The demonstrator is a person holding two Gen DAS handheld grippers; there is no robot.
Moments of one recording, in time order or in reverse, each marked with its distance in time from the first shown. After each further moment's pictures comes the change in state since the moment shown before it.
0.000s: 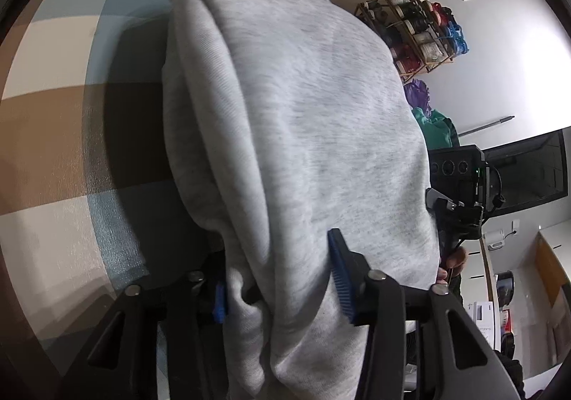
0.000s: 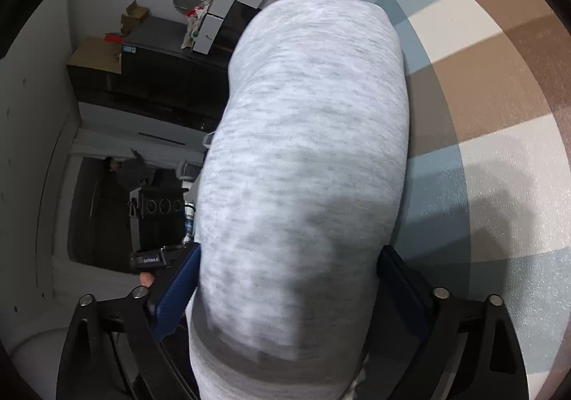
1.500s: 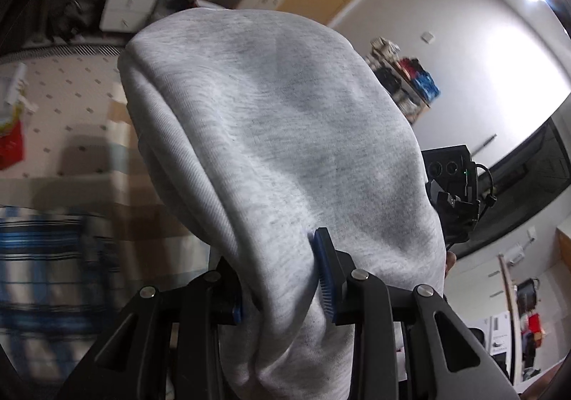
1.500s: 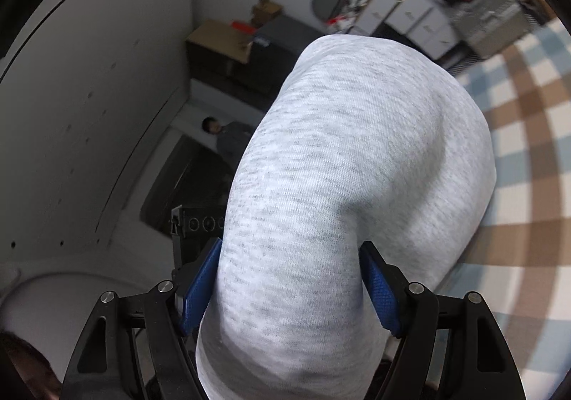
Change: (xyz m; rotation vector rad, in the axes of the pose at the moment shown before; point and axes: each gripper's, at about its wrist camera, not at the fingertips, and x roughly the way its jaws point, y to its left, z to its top) left arm -0.258 -0.105 -0.072 0.126 -0.344 0.174; right arm 0.013 0.247 0.003 -0.272 -0.068 0.394
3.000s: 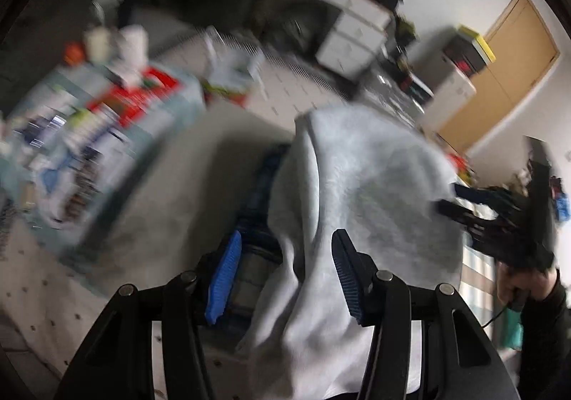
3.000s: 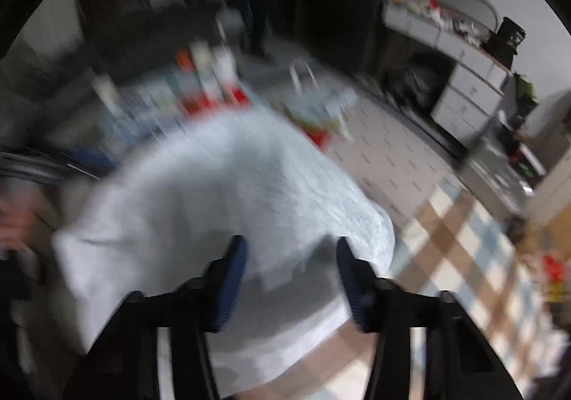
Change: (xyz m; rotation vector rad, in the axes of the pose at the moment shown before) left arm -0.064 0.190 -0.115 -0.379 -0.311 0.615; right arm 0.396 0.056 -0.070 -0.877 0.563 -0.836
